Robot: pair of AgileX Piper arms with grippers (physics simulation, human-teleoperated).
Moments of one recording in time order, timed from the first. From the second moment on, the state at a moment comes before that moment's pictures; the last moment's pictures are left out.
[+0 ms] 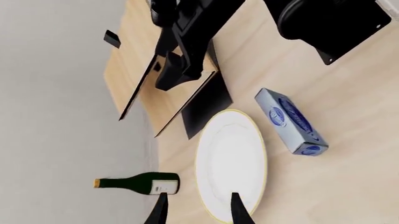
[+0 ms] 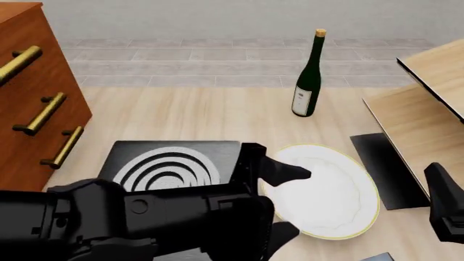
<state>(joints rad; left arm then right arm) -1.19 1.37 -0.70 -0.22 1.13 0.01 0.00 0.00 -0.01 0.03</state>
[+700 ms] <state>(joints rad) -1.21 1.50 -0.68 -0.32 1.14 0.01 0.00 0.00 -0.01 0.03</state>
